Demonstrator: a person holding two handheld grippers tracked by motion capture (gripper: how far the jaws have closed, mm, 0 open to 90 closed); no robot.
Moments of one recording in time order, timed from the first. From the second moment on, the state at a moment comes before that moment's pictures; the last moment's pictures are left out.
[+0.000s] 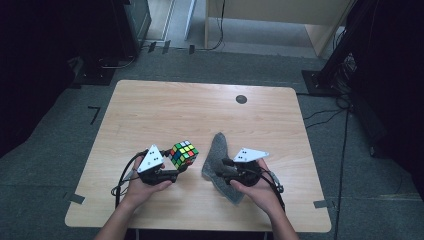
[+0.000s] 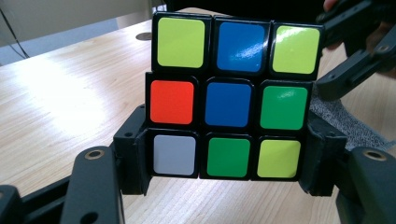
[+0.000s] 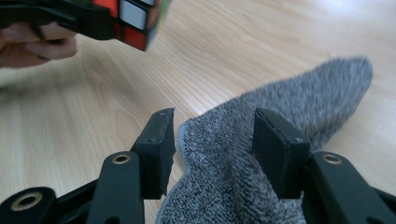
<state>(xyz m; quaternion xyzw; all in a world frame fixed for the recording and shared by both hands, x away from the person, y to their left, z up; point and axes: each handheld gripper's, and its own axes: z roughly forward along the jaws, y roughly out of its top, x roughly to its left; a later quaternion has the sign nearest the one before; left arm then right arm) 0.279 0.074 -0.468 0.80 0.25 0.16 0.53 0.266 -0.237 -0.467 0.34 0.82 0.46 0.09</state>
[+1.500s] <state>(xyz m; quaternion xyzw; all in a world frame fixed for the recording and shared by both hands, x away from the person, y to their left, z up) 0.279 0.084 -0.463 0.79 0.26 0.16 0.53 0.318 -0.175 -0.494 0.30 0.83 0.43 0.20</state>
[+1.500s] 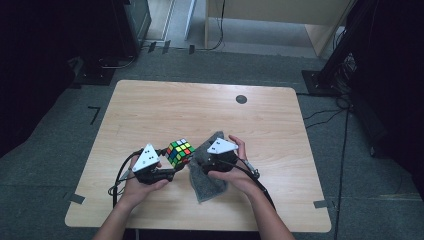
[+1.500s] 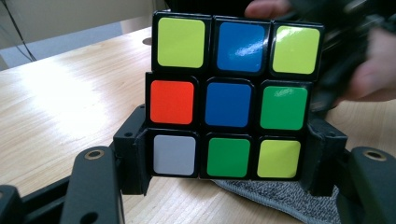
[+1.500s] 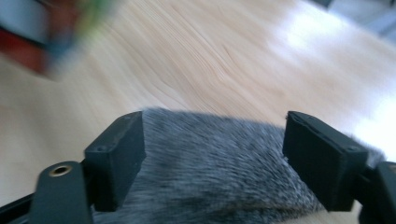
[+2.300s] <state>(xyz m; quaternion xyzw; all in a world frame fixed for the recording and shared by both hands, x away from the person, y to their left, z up) 0.277 0.076 -0.469 0.80 0.25 0.15 0.53 0.282 -0.209 -0.522 0.37 0.82 0.39 0.18</state>
